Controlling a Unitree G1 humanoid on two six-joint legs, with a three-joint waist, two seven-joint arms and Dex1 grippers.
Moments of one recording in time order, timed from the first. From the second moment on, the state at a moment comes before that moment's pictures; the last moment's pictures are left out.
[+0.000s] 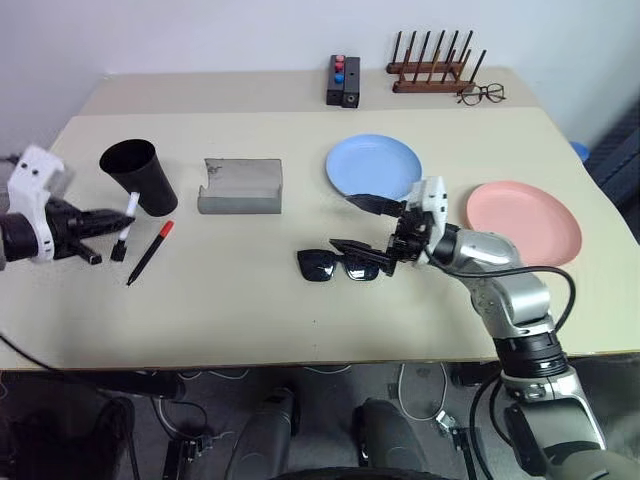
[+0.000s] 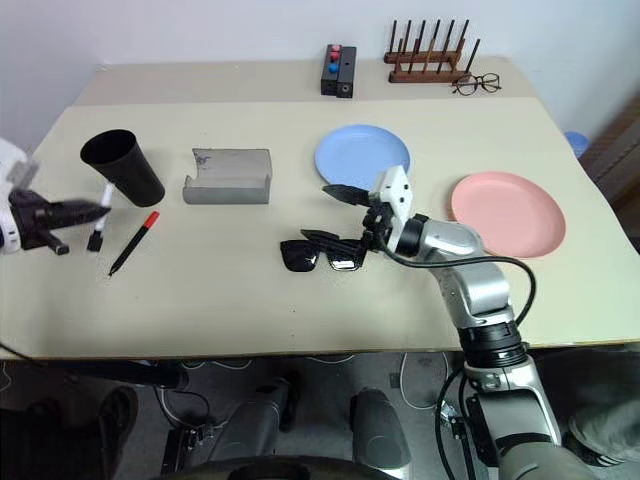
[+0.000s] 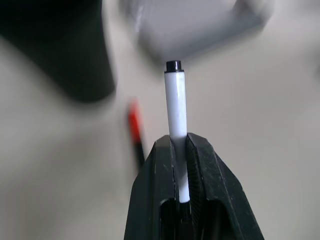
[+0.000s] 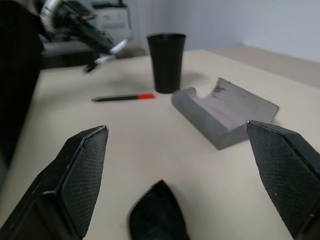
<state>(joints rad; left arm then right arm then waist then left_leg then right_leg) -0.38 1.00 0.42 -0.01 -0.36 0.83 -1.04 -0.48 -0.43 0.03 -0.08 0.52 0.37 1.00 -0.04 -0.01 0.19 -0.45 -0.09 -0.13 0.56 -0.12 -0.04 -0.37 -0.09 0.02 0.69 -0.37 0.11</state>
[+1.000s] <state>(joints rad) -0.81 0.79 0.52 0.74 -0.40 -0.05 -0.77 -0.52 -0.33 -0.03 -0.06 0.53 0.31 0.85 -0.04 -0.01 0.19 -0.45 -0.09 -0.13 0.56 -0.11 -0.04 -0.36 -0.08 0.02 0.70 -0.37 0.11</state>
